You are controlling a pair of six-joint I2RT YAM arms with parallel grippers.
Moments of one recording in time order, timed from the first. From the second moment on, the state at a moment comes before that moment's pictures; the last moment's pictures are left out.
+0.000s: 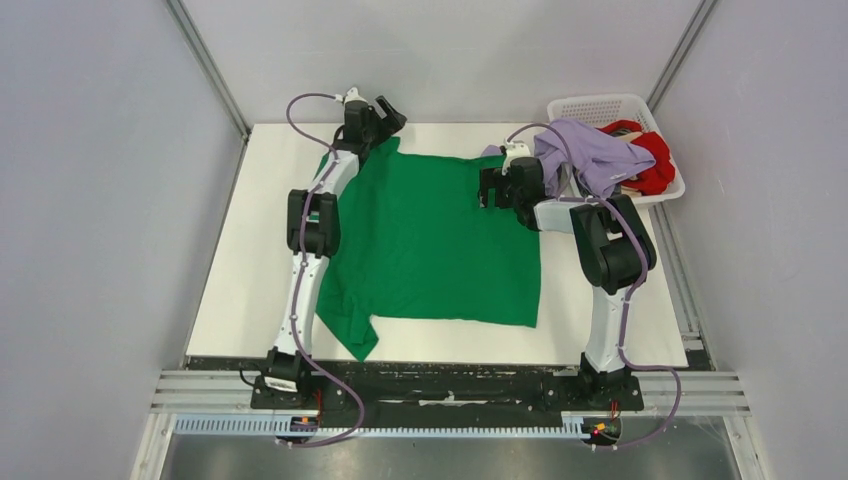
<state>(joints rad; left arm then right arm) -0.17 2.80 2.47 0.00 0.09 -0.72 0.28 2.04 1.15 0.34 0.01 0.14</state>
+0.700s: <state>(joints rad) -0.23 1.70 1.37 -0.05 0.06 -0.56 0.34 1.78 1.02 0.20 -0.03 0.13</state>
